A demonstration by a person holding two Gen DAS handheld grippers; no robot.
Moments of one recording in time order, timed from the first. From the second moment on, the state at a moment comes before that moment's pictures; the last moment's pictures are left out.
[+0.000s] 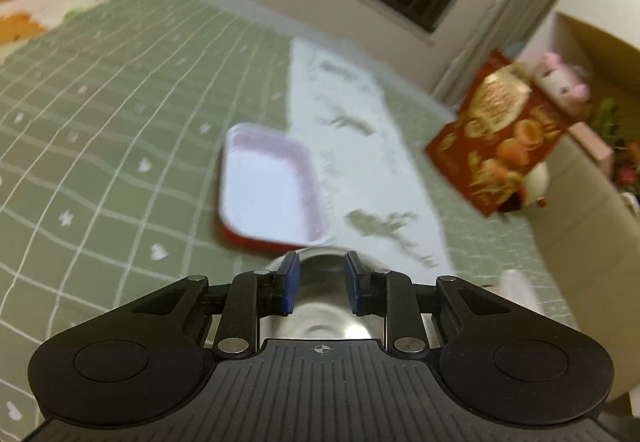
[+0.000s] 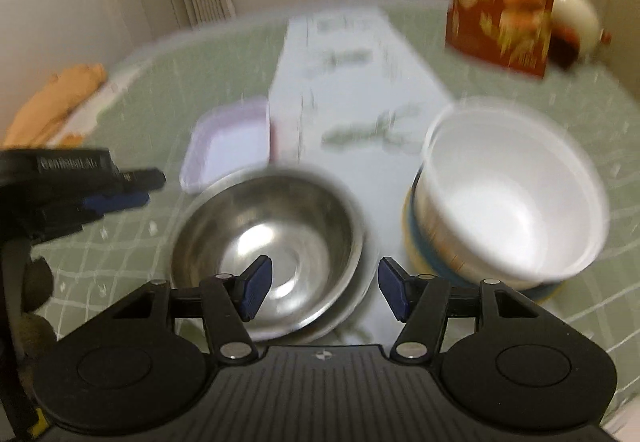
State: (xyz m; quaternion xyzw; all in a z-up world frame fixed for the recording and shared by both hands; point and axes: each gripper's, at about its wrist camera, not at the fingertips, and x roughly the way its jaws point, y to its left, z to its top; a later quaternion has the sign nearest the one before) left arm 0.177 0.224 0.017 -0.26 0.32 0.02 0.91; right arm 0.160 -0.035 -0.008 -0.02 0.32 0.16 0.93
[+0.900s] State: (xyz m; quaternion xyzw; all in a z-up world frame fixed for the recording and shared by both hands) left arm 0.222 0.016 0.039 -0.11 0.38 -0.08 0.91; right arm 0.244 -0.217 0.043 -0.01 0.26 0.19 0.95
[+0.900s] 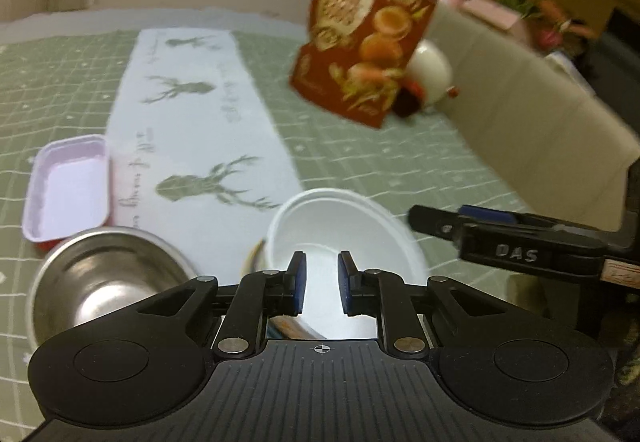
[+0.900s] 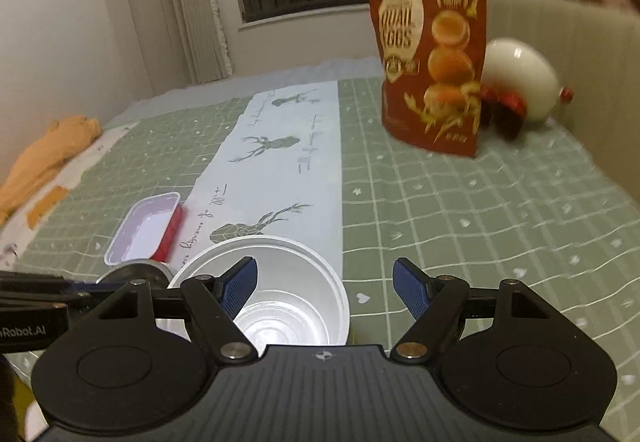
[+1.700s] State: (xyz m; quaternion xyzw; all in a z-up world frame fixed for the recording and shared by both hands) left arm 0.252 -0.001 0.028 -0.04 0.40 -0.02 0.91; right arm 0.303 -0.241 -0.033 0.07 0.34 0.17 0.92
